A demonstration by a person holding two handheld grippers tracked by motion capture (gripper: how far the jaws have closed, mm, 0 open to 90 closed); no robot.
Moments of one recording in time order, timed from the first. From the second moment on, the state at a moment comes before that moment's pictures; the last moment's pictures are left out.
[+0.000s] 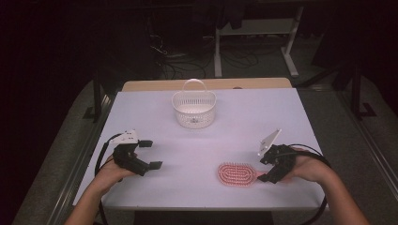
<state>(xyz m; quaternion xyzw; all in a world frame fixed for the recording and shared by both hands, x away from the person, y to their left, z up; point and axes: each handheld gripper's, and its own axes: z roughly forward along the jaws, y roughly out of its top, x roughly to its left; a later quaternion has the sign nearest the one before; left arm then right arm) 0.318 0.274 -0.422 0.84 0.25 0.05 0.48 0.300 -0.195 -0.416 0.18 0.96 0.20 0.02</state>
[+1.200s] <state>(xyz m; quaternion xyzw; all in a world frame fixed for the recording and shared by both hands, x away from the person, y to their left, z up) 0.318 0.274 -0.422 0.84 0.25 0.05 0.48 0.301 -0.177 -0.427 0.13 0.98 0.12 0.01</state>
